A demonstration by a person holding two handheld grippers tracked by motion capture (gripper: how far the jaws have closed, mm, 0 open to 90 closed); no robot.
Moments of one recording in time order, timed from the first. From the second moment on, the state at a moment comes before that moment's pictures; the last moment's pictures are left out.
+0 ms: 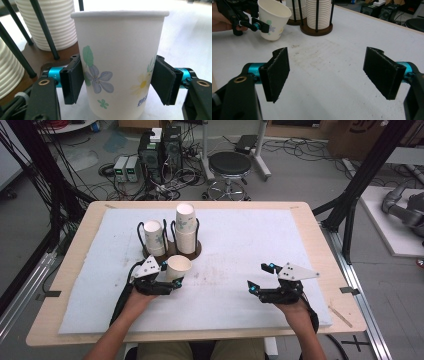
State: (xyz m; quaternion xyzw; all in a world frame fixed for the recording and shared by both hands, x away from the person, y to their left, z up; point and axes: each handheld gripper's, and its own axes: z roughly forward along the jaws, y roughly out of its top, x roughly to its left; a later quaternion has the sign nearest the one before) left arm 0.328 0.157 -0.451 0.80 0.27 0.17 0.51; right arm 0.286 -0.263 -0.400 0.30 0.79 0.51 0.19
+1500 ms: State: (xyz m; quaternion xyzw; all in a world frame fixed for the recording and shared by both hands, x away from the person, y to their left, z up) left arm 0.283 0.240 -0.420 0.71 0.31 0.17 0.61; right arm 0.281 -0.275 -0.401 0.32 0.78 0.49 0.21
